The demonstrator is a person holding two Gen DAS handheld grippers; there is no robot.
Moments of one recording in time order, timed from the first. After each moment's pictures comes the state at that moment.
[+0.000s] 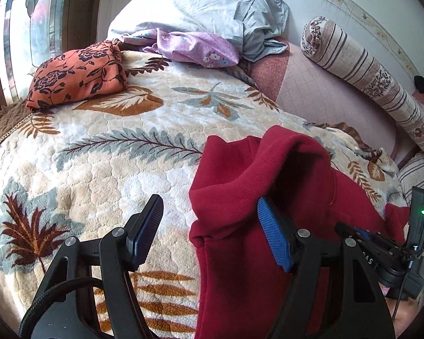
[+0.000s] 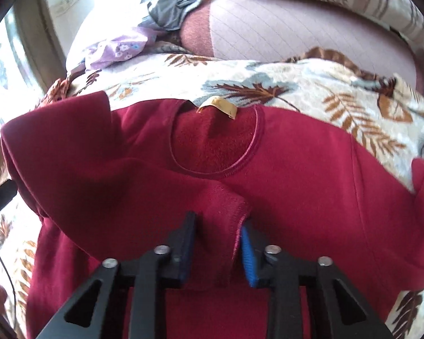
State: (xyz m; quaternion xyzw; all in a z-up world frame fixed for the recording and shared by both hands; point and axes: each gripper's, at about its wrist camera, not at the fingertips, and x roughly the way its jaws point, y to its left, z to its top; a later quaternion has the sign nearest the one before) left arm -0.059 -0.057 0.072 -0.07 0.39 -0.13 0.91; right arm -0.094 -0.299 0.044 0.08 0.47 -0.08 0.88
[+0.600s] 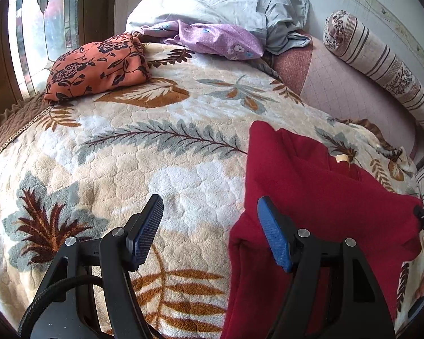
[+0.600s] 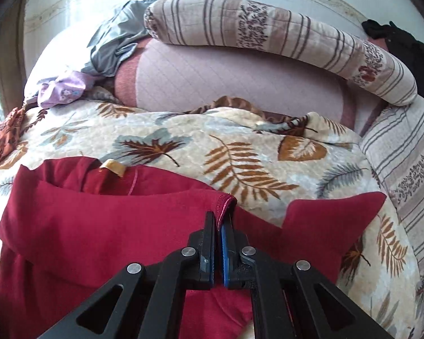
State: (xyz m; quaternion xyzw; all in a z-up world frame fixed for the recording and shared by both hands) left arm -0.049 -0.048 0.061 -0.05 0.42 -0.08 0.90; right arm -0.133 -0.390 0.111 0.01 0.41 -0.23 0.88
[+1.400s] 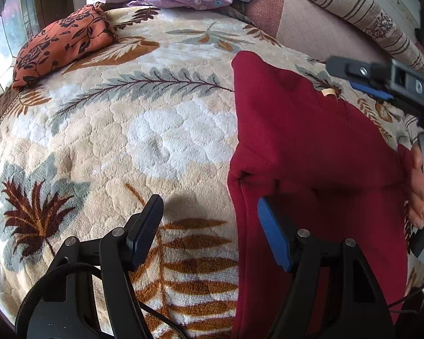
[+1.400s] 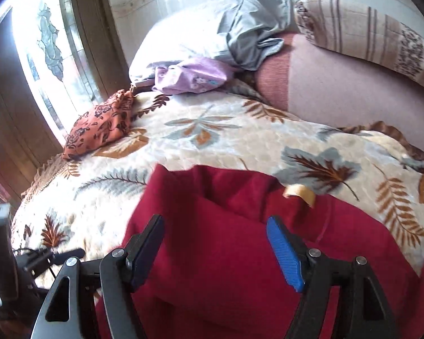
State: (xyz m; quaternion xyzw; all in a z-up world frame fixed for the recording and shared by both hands) left arm -0.060 -0.050 0.031 0.02 0.50 -0.16 0.85; right arm -0.034 -0.240 0.113 0.05 0.42 0.06 0.91
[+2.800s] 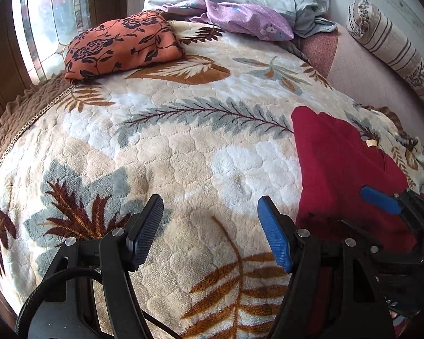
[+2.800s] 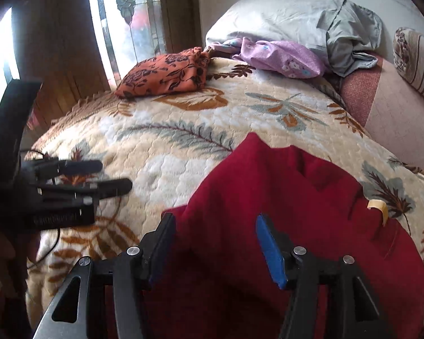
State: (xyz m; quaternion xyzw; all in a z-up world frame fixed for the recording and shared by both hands) left arm -0.041 0.012 0.045 -0.04 0.46 -0.06 0.88; right arm -0.066 -0.156 0.063 -0.08 0.43 0.19 0.88
